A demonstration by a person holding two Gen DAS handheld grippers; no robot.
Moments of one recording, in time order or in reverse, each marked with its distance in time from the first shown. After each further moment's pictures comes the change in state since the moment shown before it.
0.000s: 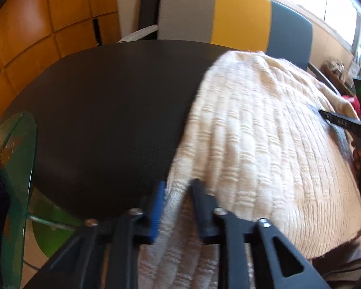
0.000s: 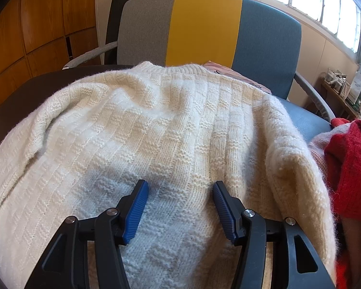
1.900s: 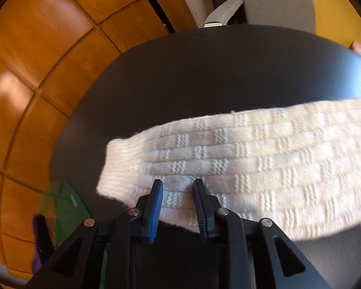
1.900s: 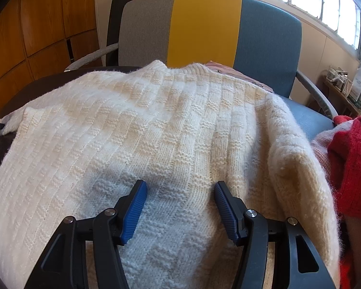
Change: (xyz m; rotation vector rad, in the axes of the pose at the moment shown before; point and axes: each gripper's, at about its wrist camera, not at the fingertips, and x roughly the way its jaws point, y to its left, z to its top) left arm 0.111 0.126 0.233 -0.019 0.207 0.542; right arm -0.002 0.015 0.000 0.028 -0.004 0.012
